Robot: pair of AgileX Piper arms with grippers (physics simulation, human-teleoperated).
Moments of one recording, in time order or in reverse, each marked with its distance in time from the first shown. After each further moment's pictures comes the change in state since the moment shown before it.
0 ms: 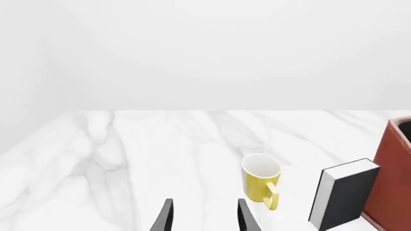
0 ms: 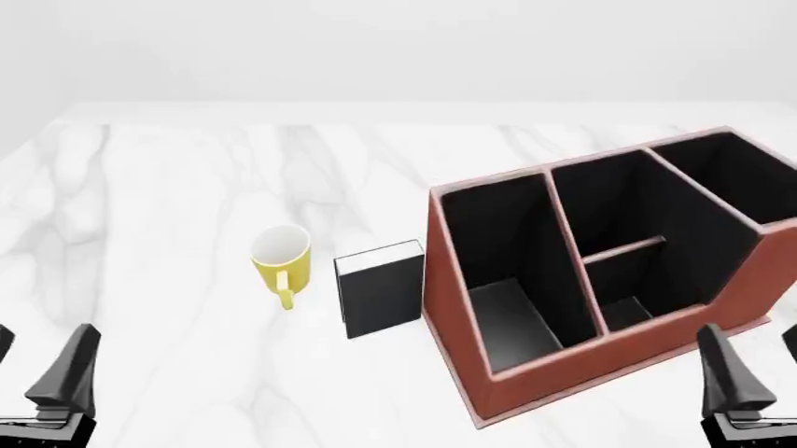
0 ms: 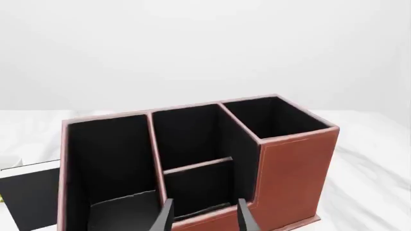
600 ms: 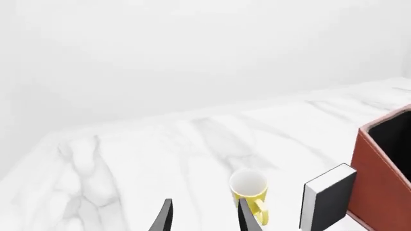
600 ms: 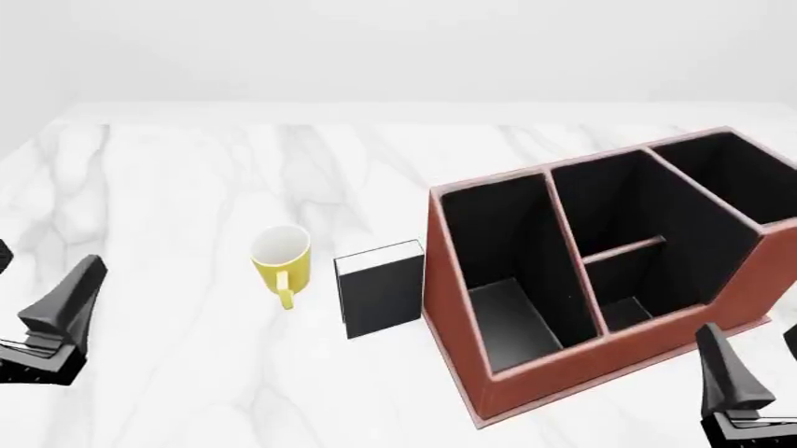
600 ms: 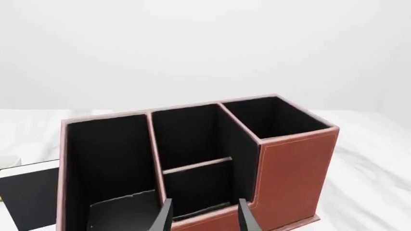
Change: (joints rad) left arm -0.117 0.297 -0.287 0.040 0.120; right arm -0.001 0.006 -0.001 -0.002 -0.003
